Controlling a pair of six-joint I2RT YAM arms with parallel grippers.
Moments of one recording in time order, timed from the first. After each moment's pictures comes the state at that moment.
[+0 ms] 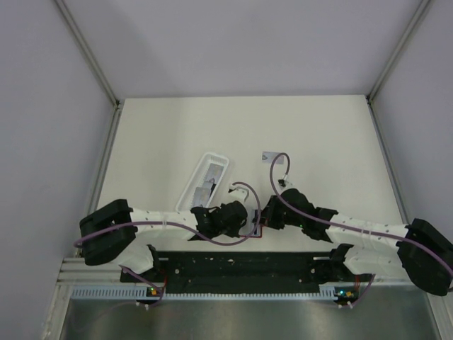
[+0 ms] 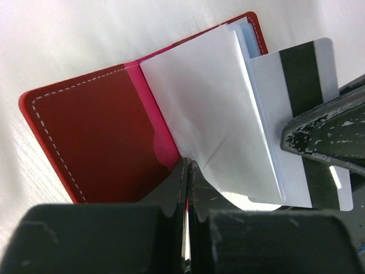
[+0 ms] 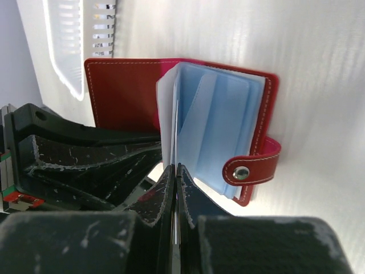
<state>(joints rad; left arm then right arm) -1.18 1.45 0.66 -0.13 -0.28 -0.70 0.89 1.08 0.37 0.05 -0.05 1.10</state>
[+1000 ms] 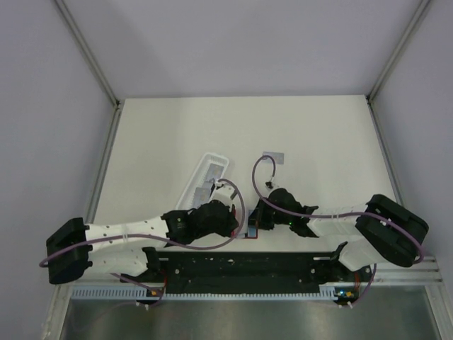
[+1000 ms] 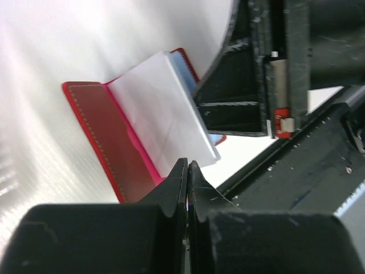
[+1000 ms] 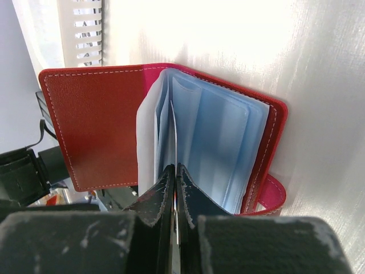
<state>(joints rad) -1.18 1.12 0.56 -0.14 -0.24 -0.68 0.90 1.41 0.38 0.36 -0.17 1.11</state>
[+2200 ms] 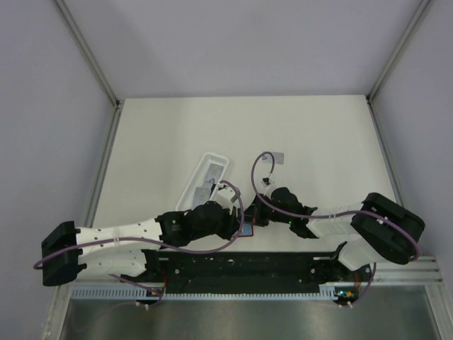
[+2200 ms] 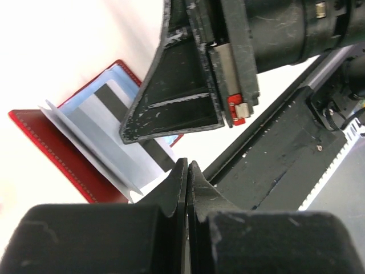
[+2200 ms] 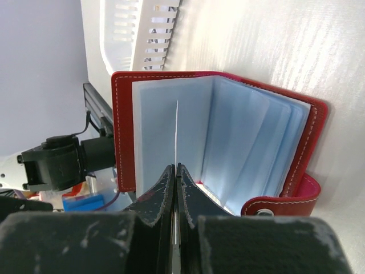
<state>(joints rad) -1.21 1.04 0.57 -0.11 -0.14 -0.60 0.90 1.44 0.36 0.60 -0.23 1.13</state>
